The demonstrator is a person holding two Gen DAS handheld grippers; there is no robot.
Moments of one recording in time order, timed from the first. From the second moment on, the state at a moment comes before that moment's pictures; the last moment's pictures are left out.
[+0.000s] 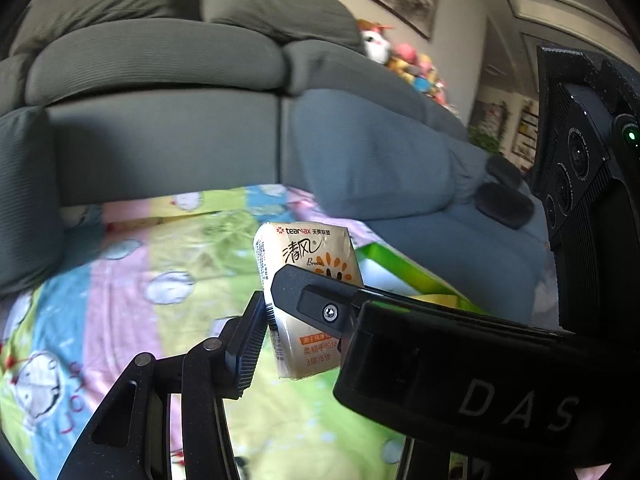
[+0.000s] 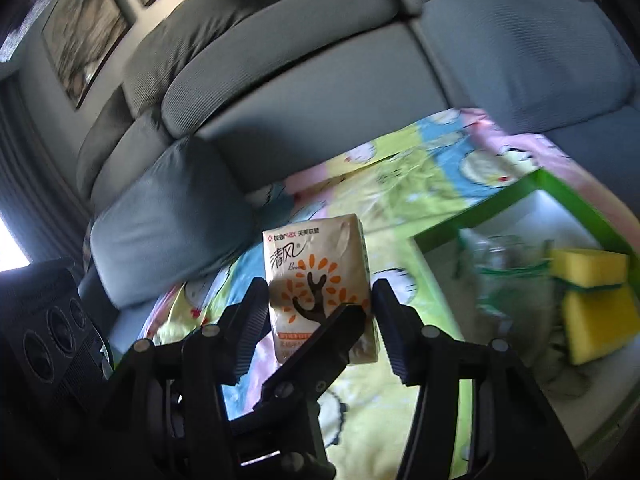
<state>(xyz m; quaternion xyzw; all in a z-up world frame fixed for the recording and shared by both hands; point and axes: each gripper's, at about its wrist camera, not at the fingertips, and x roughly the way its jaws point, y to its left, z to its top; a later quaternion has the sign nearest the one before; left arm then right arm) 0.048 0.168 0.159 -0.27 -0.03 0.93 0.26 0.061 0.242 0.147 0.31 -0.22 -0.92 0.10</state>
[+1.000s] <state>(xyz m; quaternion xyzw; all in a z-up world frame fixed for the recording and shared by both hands) 0.024 0.276 0.102 -0.43 -0.01 0.83 0.36 0.087 0.353 0.085 0.38 -0.32 -0.87 -0.08</state>
